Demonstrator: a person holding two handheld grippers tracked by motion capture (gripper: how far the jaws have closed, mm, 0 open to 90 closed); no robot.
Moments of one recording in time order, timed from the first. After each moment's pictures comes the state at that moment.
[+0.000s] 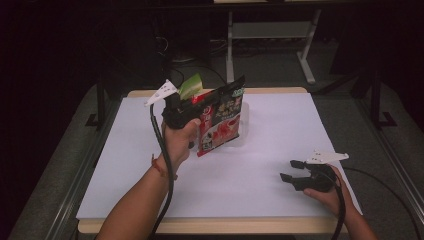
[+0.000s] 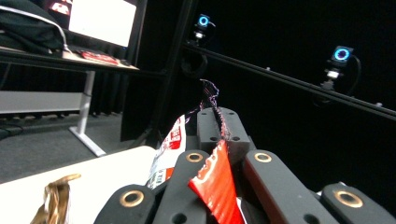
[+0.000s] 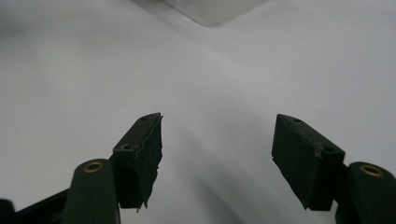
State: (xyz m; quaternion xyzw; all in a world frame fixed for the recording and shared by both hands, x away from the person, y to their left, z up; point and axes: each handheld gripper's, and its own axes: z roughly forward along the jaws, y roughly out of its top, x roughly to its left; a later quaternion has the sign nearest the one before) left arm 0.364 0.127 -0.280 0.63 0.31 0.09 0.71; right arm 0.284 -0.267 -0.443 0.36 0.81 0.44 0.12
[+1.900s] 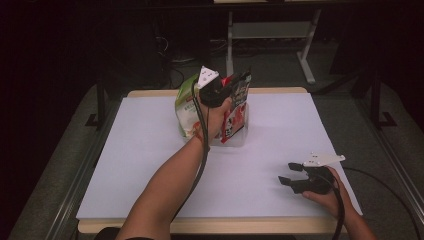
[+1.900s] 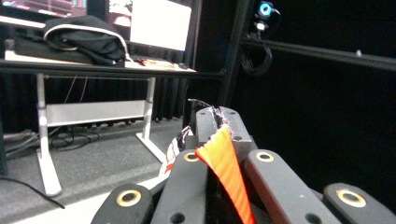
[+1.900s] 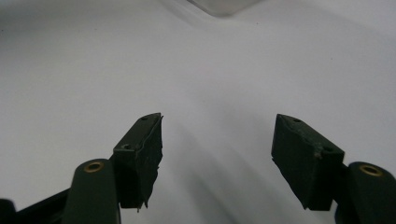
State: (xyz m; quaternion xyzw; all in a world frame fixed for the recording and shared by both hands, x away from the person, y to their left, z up) left arm 0.452 0.051 -0.322 0.64 0.33 0.22 0.66; right arm 0.282 -0.261 -0.446 0.35 0.82 0.43 0.12
